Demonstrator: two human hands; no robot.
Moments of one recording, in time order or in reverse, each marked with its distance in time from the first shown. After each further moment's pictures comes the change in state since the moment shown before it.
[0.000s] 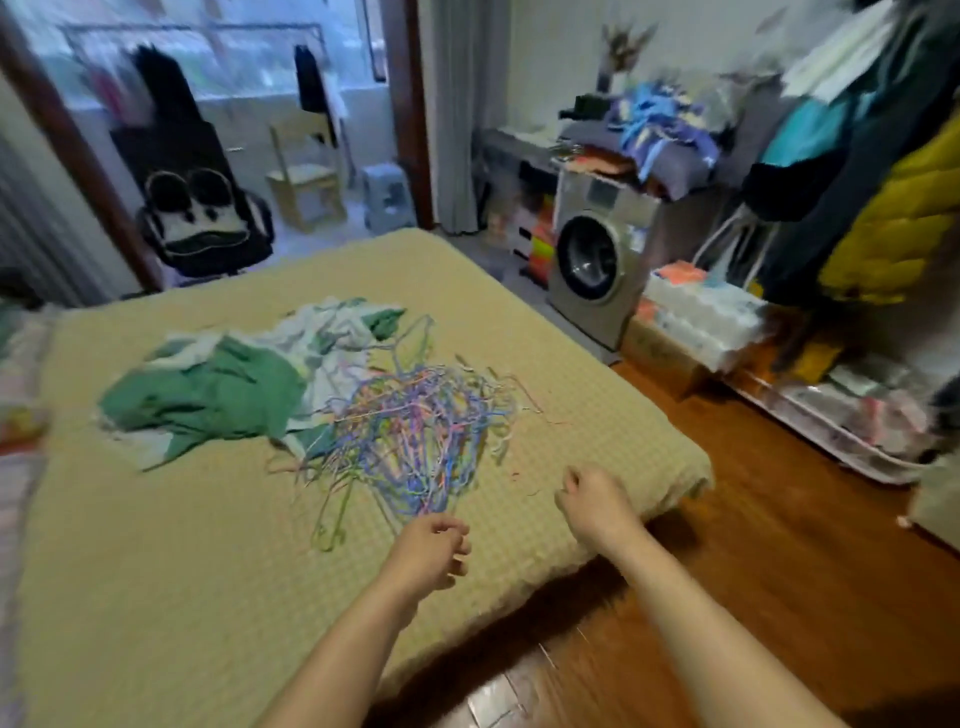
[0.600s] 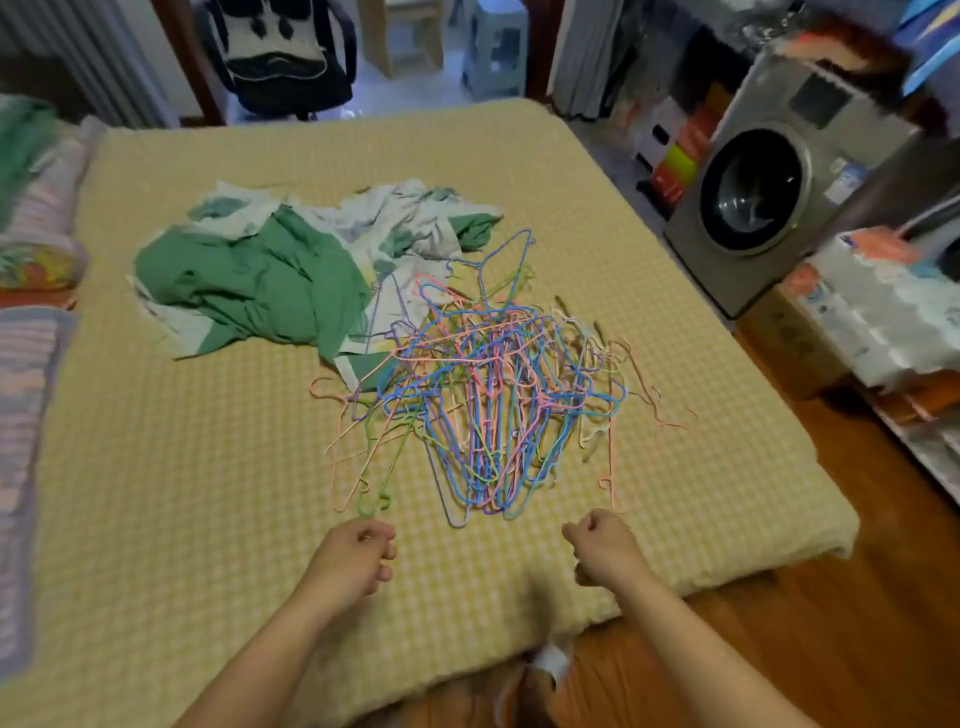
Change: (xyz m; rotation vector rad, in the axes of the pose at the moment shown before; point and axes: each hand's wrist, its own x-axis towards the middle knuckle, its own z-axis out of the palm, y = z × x) left_hand 0.172 -0.073 -0.187 -0.141 0.273 -0.279; right_hand 0.191 -0.037 0.204 0.202 -0.351 0.397
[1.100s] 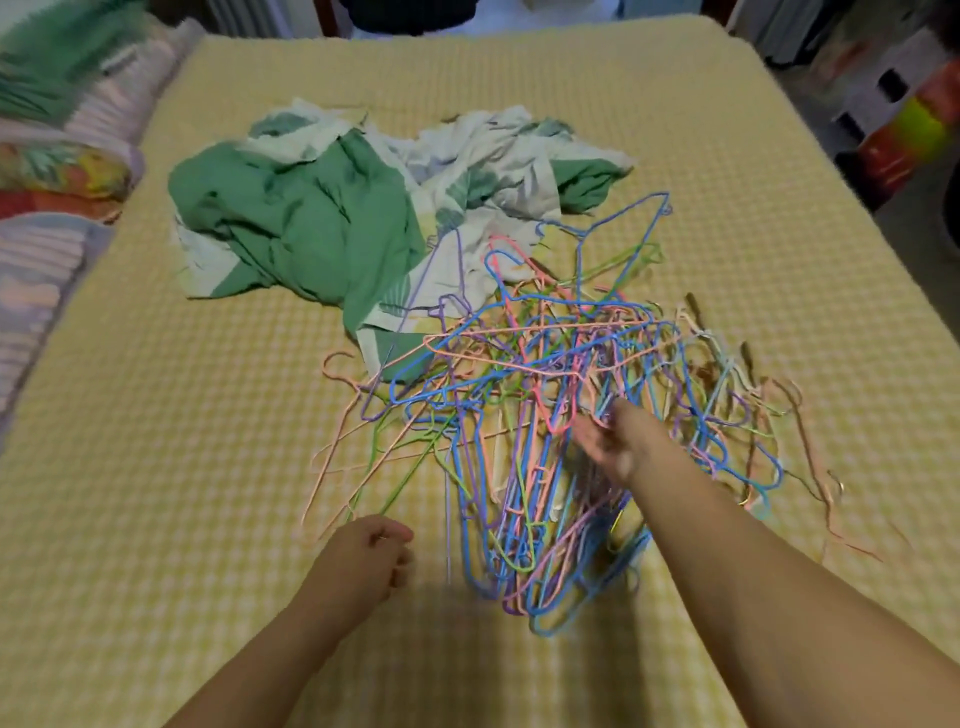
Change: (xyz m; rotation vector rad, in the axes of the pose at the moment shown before) left_hand 0.201 -0.005 0.070 -0.098 0.228 -0.093; right_hand 0.340 -0.140 0.079 0.827 -0.286 0.260
